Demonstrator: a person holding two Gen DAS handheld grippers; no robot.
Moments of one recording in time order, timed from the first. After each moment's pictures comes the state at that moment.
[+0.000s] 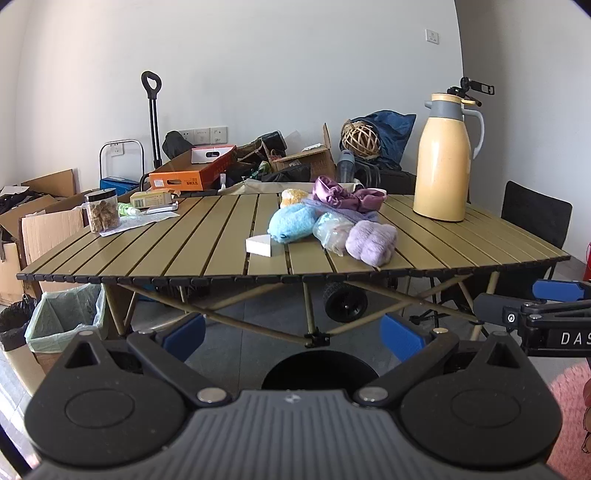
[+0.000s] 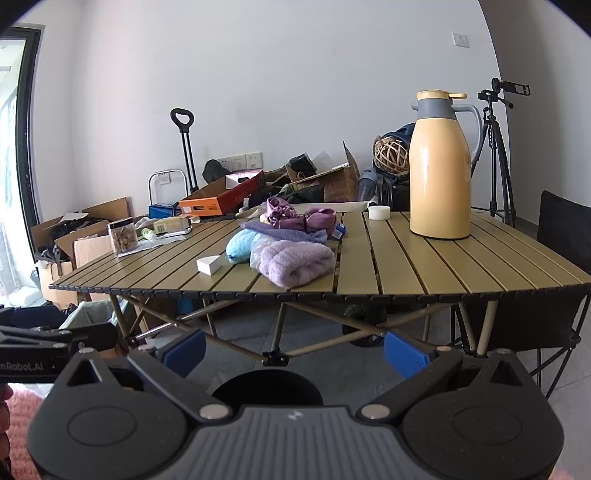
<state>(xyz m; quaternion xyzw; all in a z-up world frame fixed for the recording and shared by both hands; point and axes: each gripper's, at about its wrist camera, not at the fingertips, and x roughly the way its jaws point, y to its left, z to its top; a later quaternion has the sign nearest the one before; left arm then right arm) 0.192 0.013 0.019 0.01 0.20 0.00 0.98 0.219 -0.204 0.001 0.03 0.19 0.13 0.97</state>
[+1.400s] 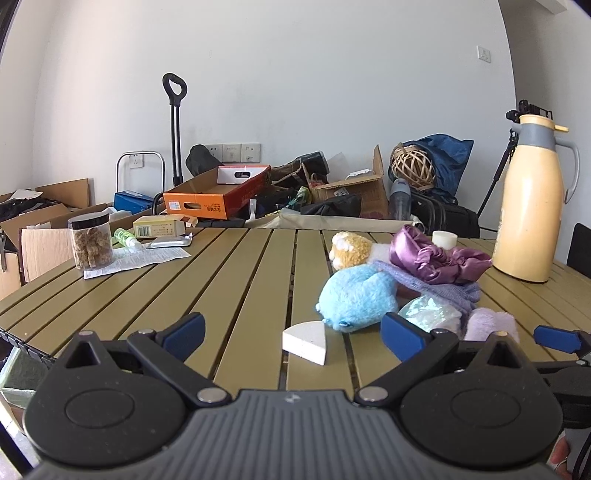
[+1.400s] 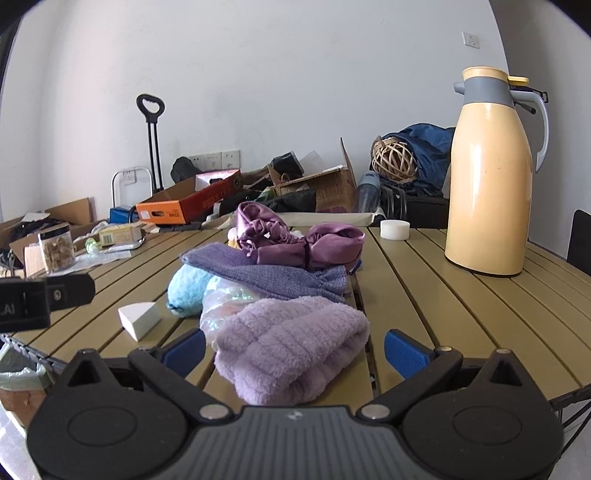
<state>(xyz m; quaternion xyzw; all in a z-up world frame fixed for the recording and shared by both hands) 0.376 0.055 0.012 -0.01 0.17 0.05 0.98 0.413 -0.136 -0.031 0.02 0.18 0.08 0.98</state>
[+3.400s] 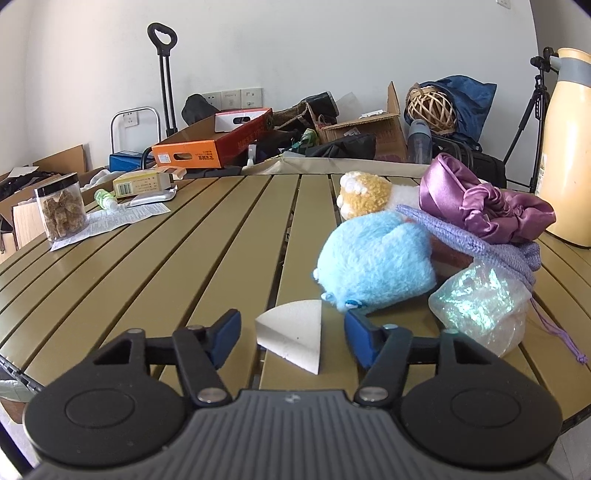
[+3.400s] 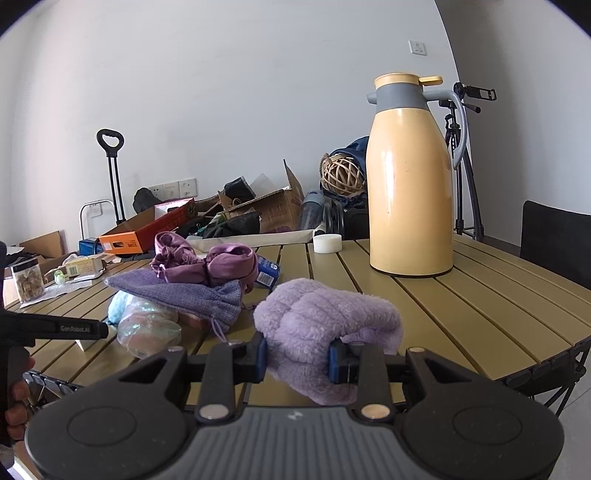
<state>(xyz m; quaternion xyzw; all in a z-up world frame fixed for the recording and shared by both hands) 0.465 0.041 -0.026 0.00 0.25 0.07 0.97 0.383 -0.219 -0.029 0.05 0.15 0.04 0.99</state>
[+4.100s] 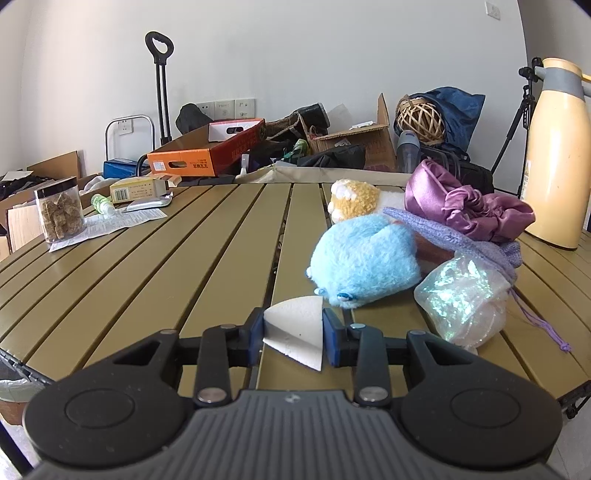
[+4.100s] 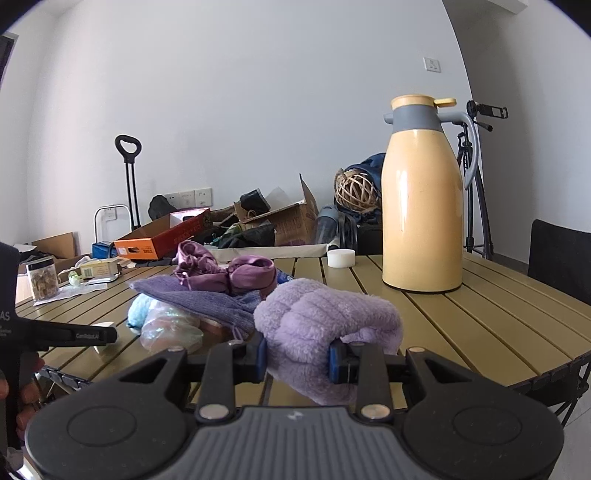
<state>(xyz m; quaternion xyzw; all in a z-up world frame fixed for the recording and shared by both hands) 0.443 0.043 -0.025 0.00 0.23 0.06 0.97 0.363 -0.211 -0.024 0.03 0.12 0.06 0.99</state>
